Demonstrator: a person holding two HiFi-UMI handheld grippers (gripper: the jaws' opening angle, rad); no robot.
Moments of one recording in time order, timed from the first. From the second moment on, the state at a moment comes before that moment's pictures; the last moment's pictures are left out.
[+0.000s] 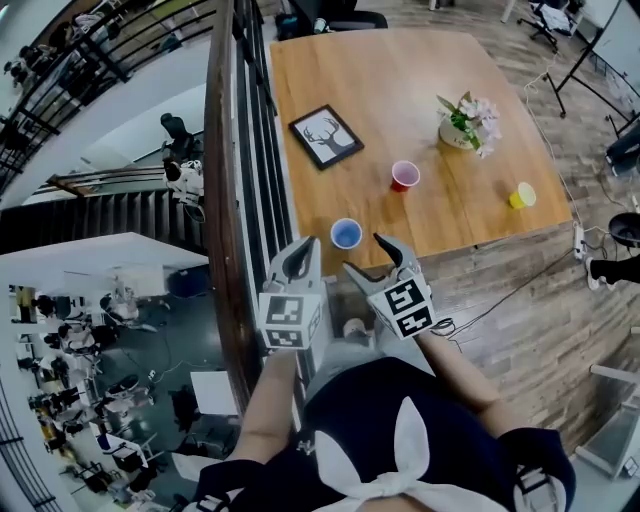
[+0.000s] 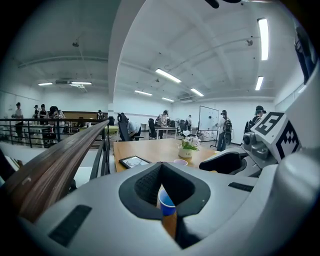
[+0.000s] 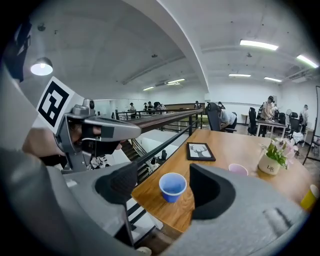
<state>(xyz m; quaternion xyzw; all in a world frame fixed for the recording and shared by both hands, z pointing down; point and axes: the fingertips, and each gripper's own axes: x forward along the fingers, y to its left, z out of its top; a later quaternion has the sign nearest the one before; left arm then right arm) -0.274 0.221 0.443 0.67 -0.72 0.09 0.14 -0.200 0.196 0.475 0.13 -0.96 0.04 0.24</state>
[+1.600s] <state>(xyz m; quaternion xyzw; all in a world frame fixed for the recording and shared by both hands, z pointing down) -0.280 0.207 0.522 0.67 -0.70 0.13 0.20 -0.254 0.155 0.599 0.08 -0.93 0.04 0.36</state>
